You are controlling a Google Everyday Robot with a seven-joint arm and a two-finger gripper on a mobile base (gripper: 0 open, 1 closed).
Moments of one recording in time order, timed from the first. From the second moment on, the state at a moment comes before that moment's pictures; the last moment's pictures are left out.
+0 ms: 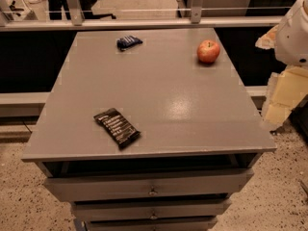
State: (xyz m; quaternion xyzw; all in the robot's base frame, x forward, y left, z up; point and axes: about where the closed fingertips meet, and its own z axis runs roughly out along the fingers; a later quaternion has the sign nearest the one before) arm 0.438 -0.216 0.977 -0.60 0.78 -0.04 0.16
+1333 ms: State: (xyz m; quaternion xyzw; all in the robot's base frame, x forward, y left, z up) arm 0.557 -0.244 0.951 -0.54 0.79 -0.04 0.28
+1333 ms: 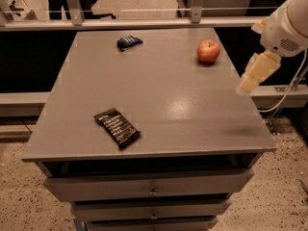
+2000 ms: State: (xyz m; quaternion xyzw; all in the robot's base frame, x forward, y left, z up) arm 0.697 -0.270 0.923 -0.46 0.80 -0.02 0.38
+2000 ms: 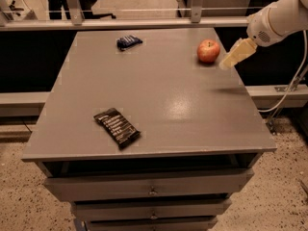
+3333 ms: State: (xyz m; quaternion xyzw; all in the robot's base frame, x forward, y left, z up) arm 0.771 -0.234 0.875 -0.38 0.82 0.09 0.42
